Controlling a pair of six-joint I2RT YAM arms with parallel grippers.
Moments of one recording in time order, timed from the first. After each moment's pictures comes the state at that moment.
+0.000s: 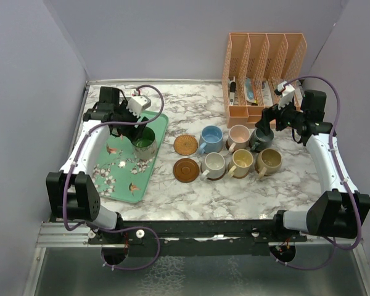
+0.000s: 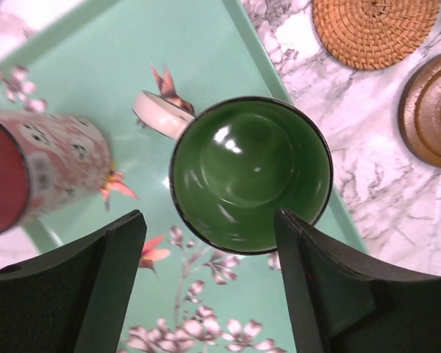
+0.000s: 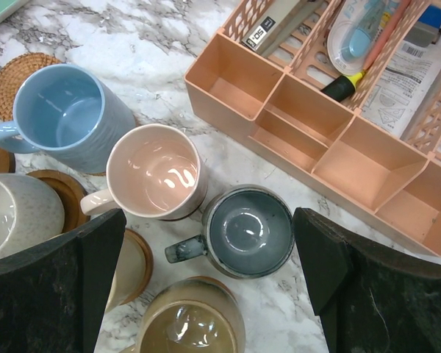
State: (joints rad) left arm -0.07 1.47 1.28 -0.76 0.38 0.55; right arm -0.11 1.30 1.14 -0.45 -0.58 -0.40
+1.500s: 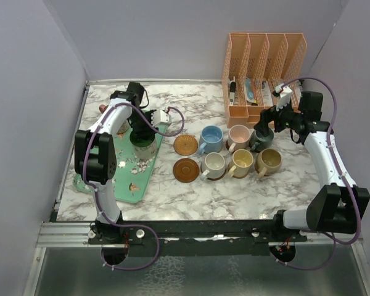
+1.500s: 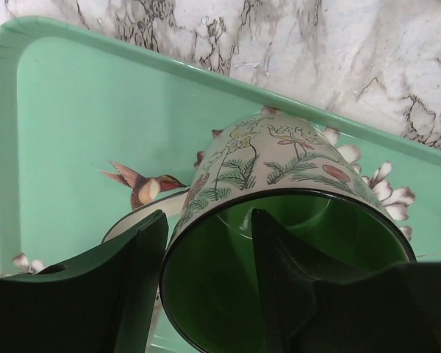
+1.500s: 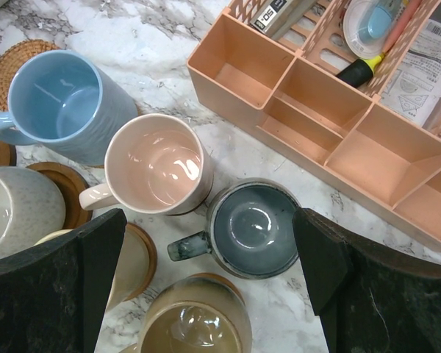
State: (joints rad) left arm -0.17 1.93 1.62 -1.07 0.41 1.30; right arm -0.11 1.34 1.13 -0.45 -0.59 -0.40
